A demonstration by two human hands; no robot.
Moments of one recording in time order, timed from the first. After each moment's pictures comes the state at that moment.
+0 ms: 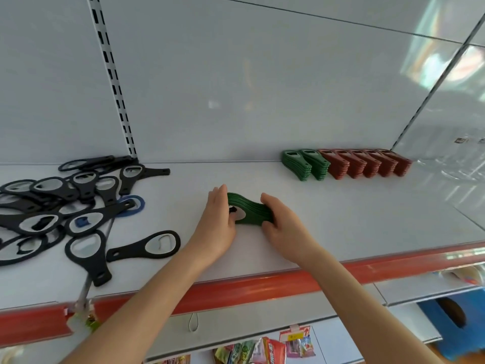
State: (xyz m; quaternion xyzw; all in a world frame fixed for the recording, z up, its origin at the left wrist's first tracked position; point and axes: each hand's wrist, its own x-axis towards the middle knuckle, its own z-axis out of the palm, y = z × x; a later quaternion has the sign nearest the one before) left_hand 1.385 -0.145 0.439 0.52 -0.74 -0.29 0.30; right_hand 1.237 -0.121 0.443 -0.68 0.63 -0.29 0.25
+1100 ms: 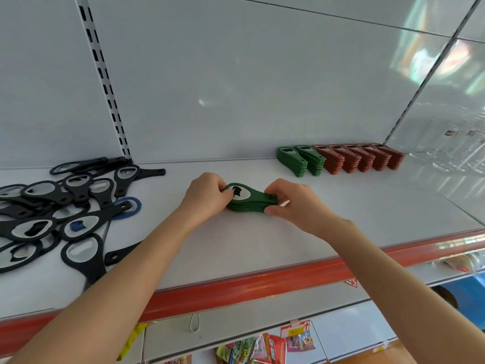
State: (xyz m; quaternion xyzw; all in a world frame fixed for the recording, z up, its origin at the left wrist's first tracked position) left_hand 1.393 -0.187 0.466 0.57 -0.72 -0.30 0.26; right_hand 1.210 -0.135 0.477 -0.72 0.63 -0.22 0.19
